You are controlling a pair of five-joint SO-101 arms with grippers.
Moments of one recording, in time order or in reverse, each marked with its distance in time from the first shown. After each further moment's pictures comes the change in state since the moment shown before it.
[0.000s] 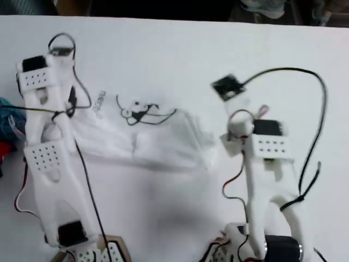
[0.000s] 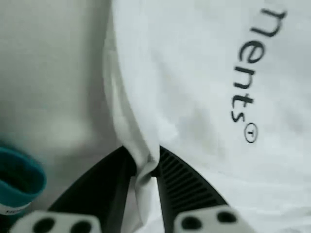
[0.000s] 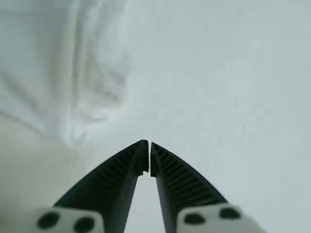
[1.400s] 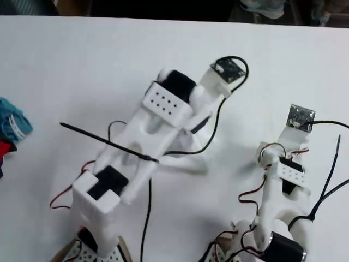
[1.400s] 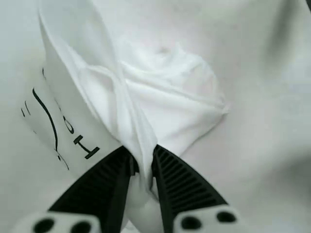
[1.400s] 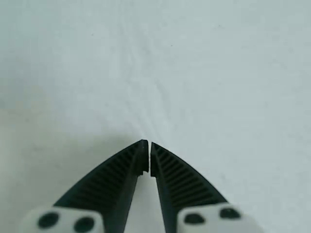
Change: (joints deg) left arm 53.0 -33.9 27.2 -4.8 6.1; right arm 20.1 0.0 26.8 -39.8 -26.0
